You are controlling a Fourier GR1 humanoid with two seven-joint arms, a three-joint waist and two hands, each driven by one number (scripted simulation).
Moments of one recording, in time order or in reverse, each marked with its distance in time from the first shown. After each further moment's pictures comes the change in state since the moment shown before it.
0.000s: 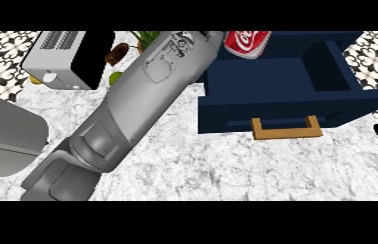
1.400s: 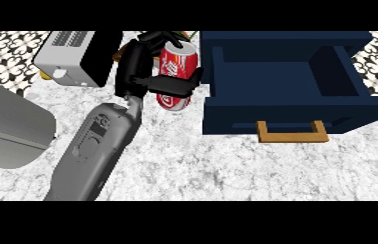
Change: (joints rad) left arm 0.705 0.083 0.060 -0.625 -0.131 -0.187 -0.055; right arm 0.062 -0.004 0.010 -0.036 -0.018 -0.024 -0.025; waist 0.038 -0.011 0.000
